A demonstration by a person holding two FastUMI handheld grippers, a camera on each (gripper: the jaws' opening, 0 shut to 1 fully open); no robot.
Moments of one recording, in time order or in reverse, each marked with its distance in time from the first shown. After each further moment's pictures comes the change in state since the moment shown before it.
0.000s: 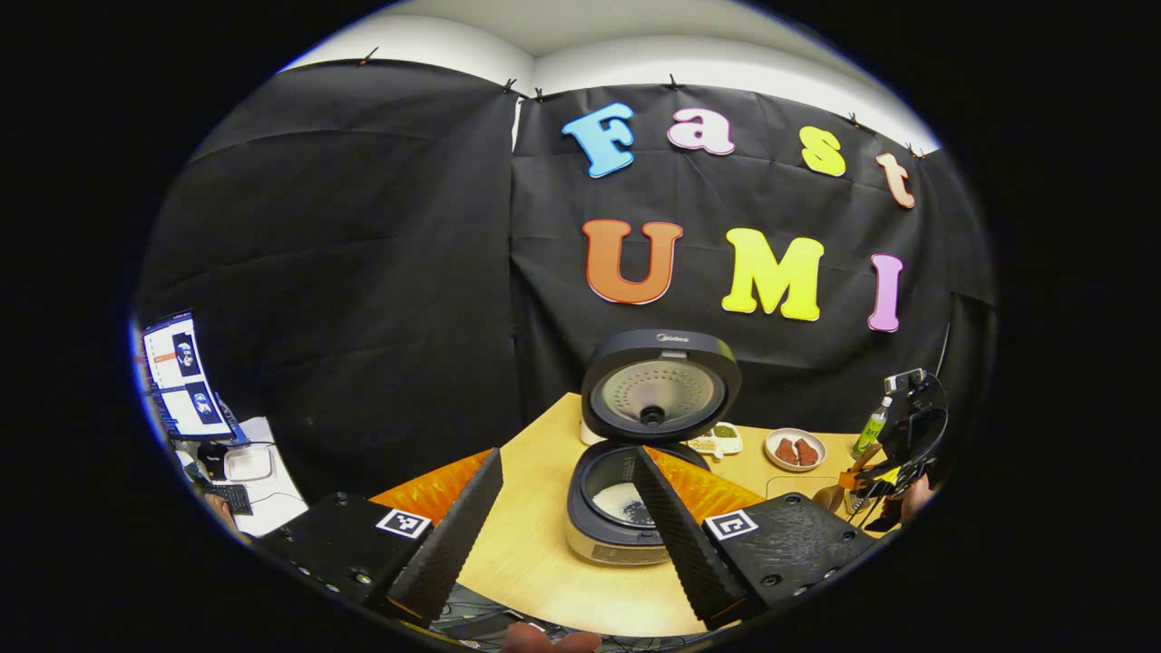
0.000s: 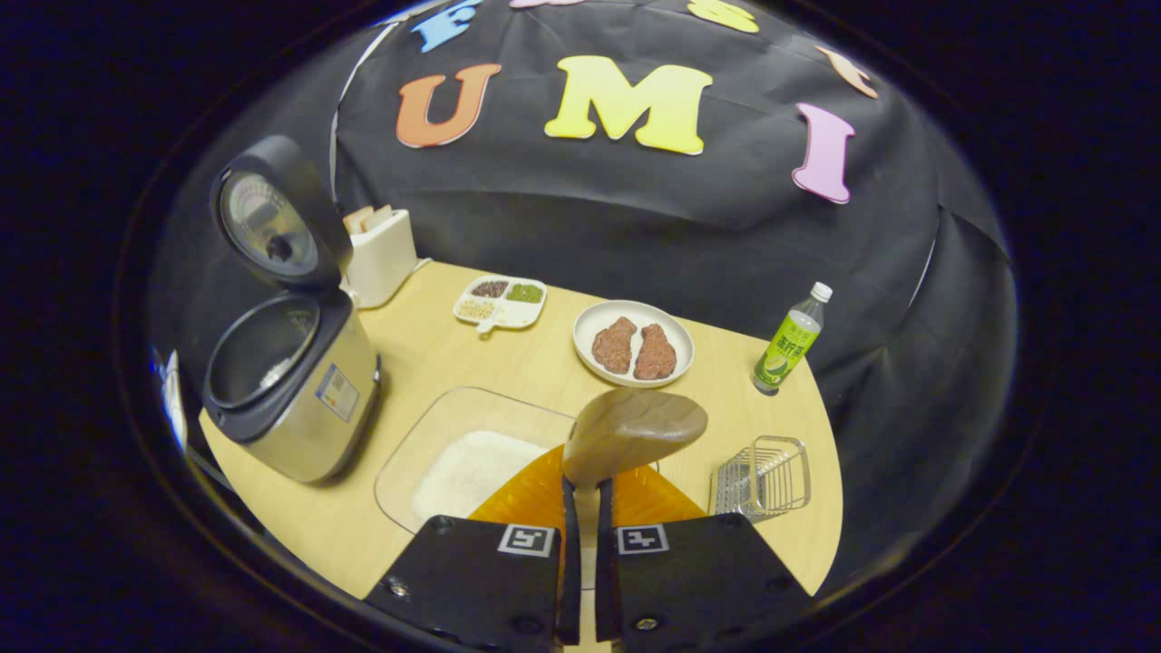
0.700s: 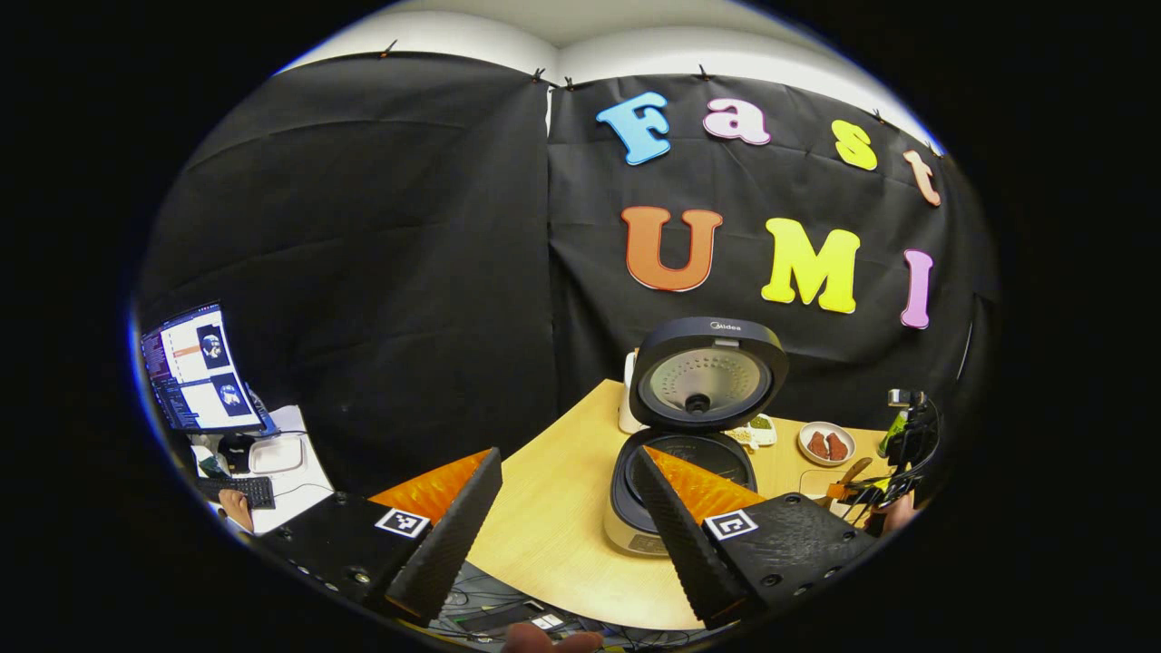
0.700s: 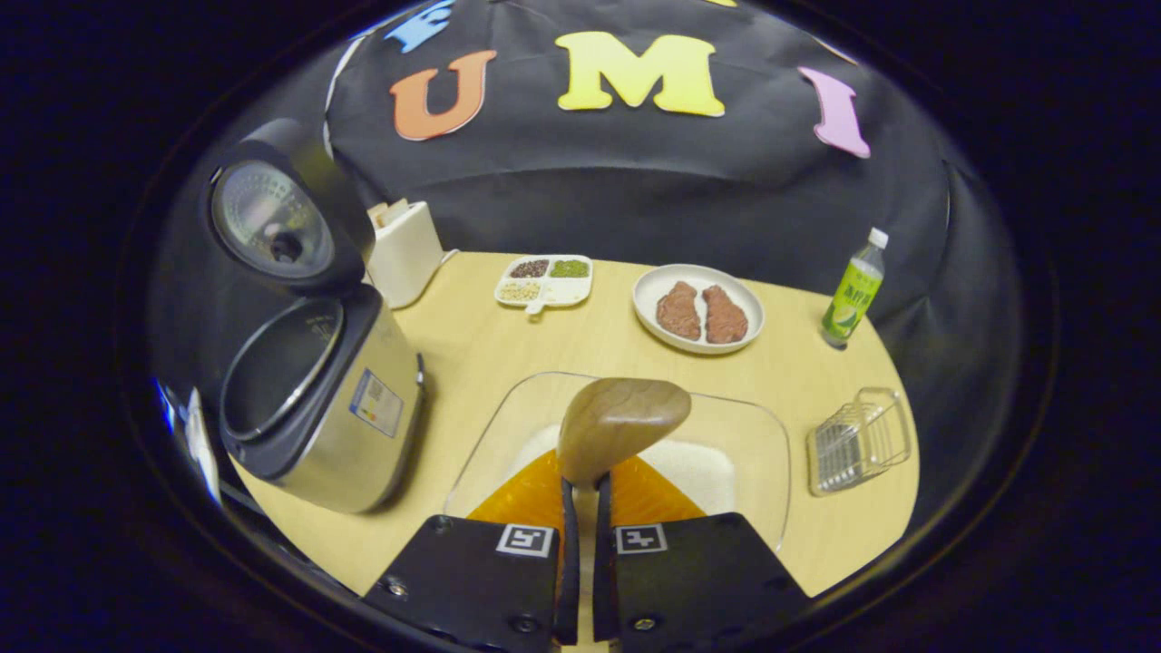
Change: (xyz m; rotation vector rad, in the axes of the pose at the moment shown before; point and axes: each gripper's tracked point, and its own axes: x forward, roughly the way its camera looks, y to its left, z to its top) left arm -0.005 0.028 -0.009 -0.010 0.045 0.090; right arm 0.020 0.081 -0.007 0.279 0.058 0.184
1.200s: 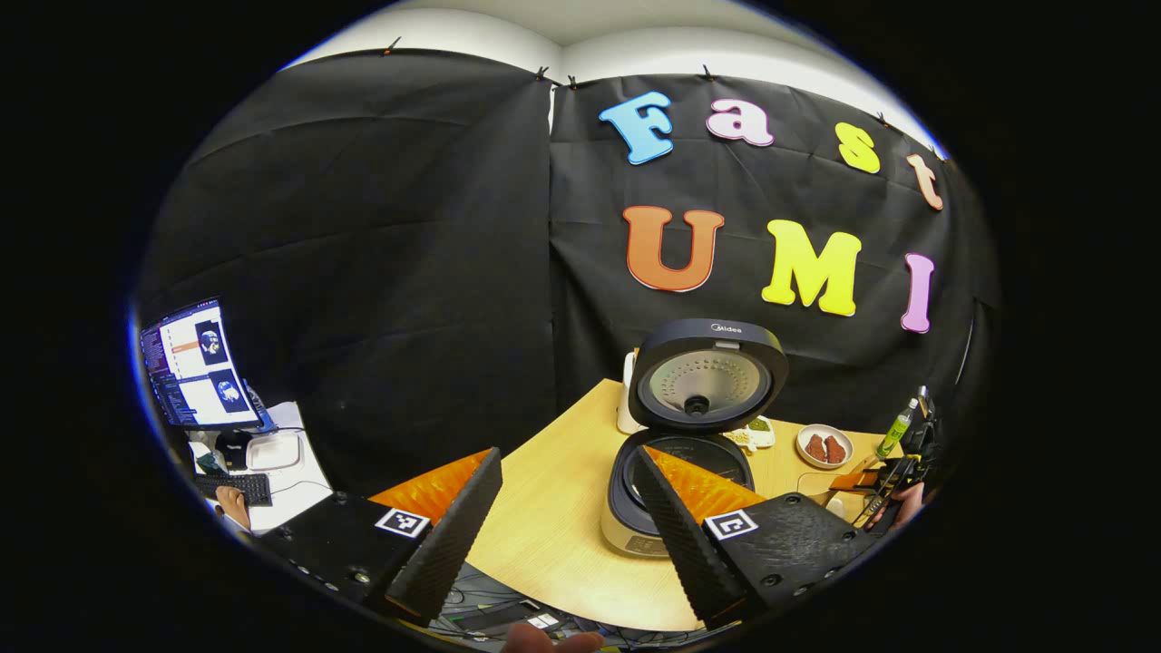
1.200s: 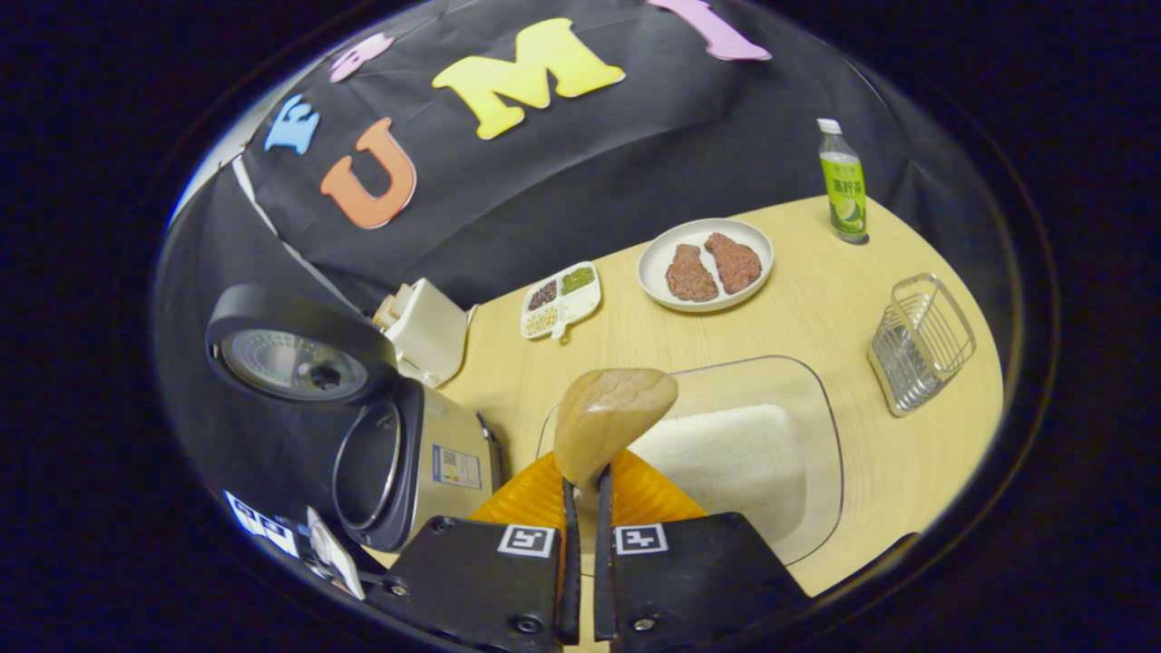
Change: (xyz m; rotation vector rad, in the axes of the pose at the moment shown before) left arm 0.000 -0.006 0.000 -0.011 0.005 -0.015; right arm -0.015 -0.008 0.017 0.413 0.015 0.193
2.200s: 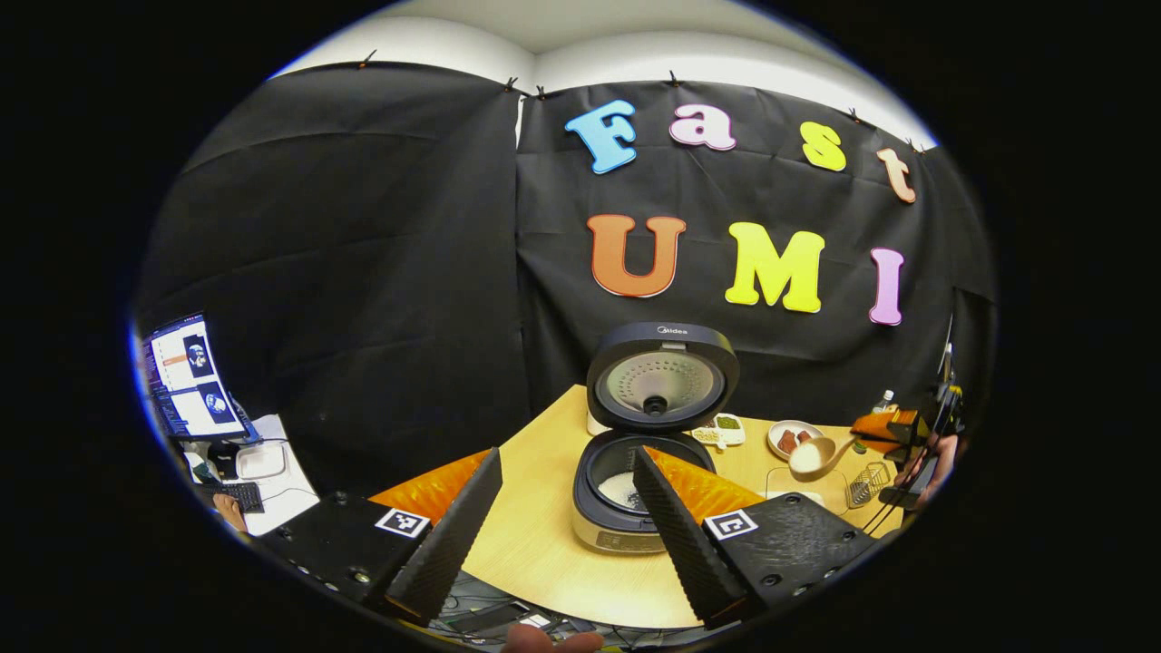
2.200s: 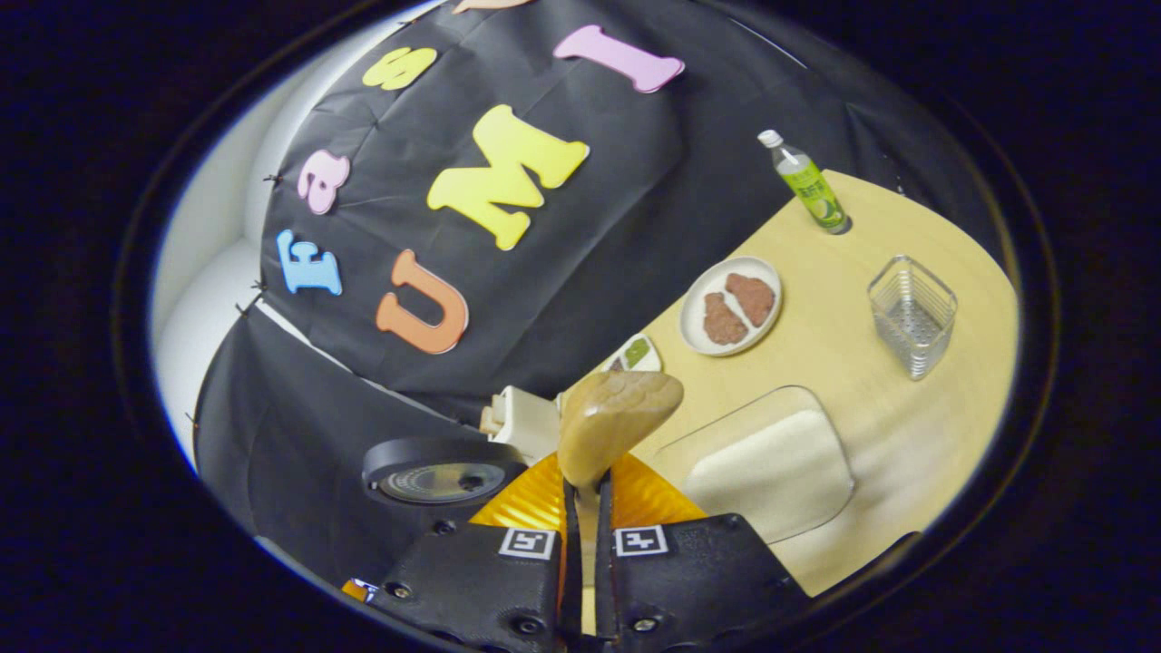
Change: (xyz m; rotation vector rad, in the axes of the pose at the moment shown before) left arm -0.023 -0.028 0.000 0.035 -0.042 -0.063; right arm -0.100 0.095 0.071 0.219 -0.161 0.284
